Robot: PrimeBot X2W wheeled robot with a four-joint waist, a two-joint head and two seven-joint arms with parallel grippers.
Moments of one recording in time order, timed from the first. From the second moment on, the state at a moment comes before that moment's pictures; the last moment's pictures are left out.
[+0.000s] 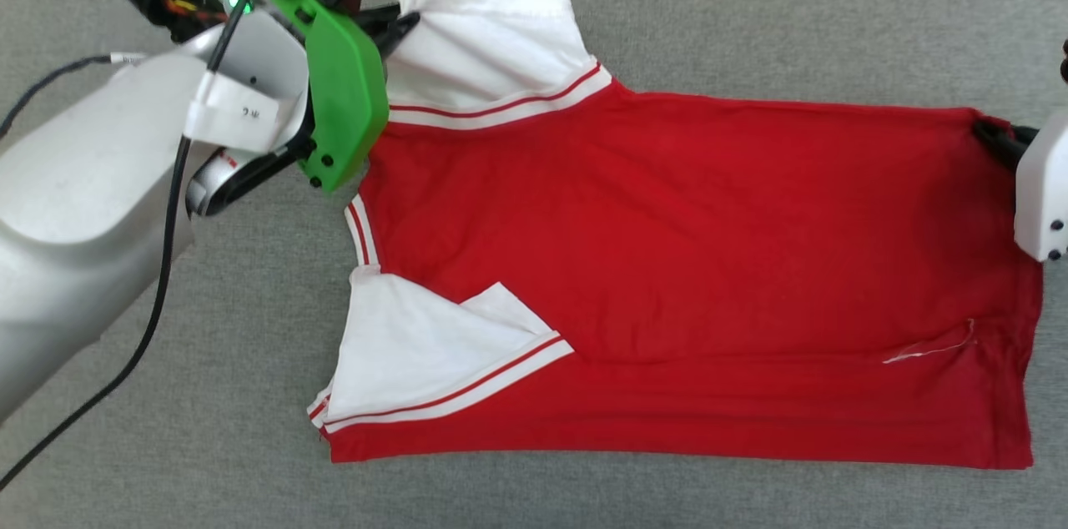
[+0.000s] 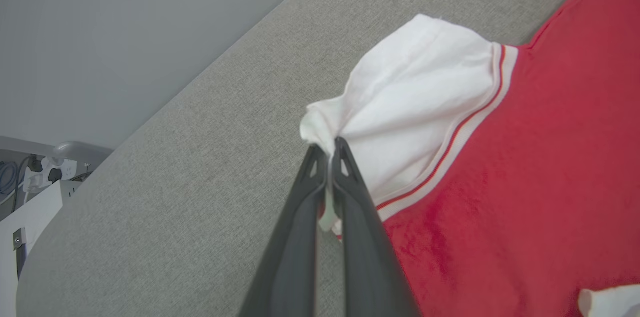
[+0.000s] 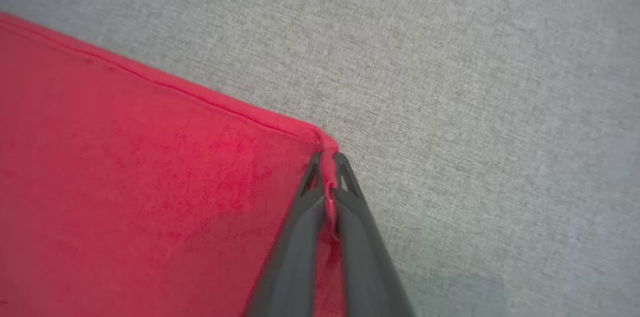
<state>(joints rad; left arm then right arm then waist) -1.27 0.69 -1.22 0.27 -0.91 -0.09 0.28 -0.66 -0.71 0.42 0.27 0.70 0.13 0.56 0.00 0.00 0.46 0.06</state>
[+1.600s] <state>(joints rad) -0.52 0.81 -1.17 0.06 -0.96 0.31 -0.15 0.02 -0.61 0.16 0.03 0.67 0.13 0.34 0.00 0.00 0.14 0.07</state>
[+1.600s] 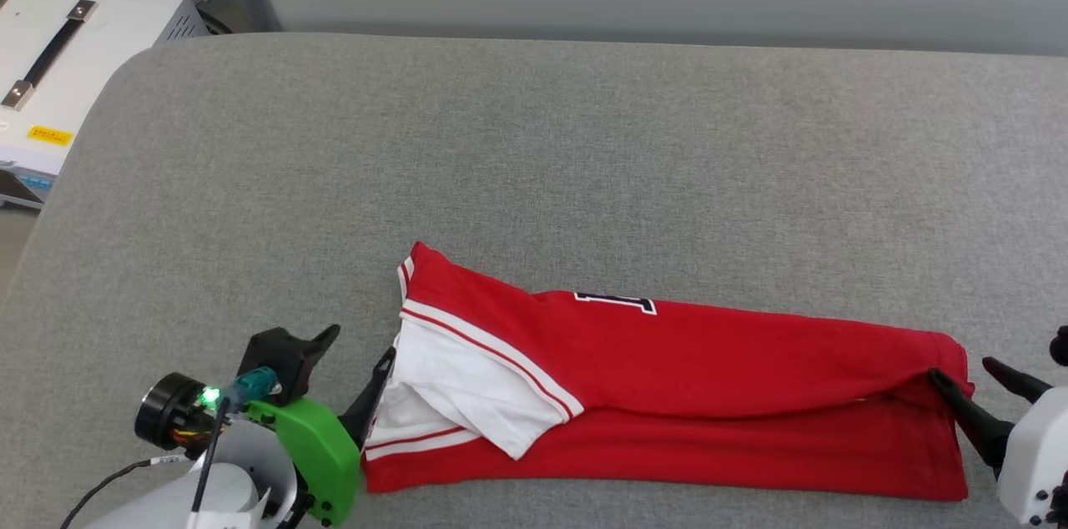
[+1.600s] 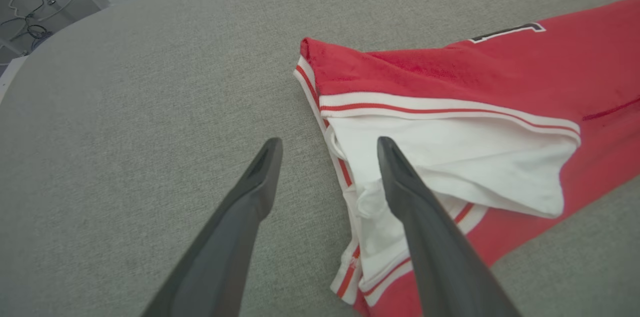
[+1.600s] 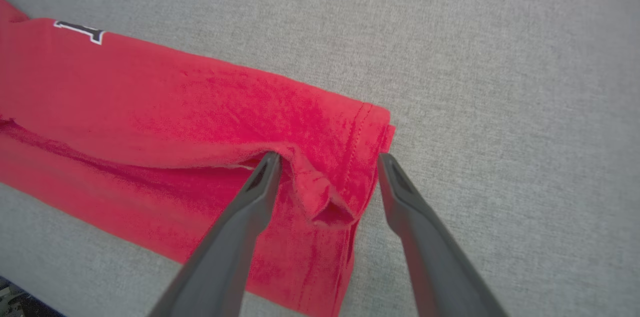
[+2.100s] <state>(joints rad) -0.33 0.76 -0.85 -0.07 -0.77 0.55 -0.26 0.03 -0.70 0.00 -0.06 0.80 0.13 0.59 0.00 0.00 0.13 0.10</state>
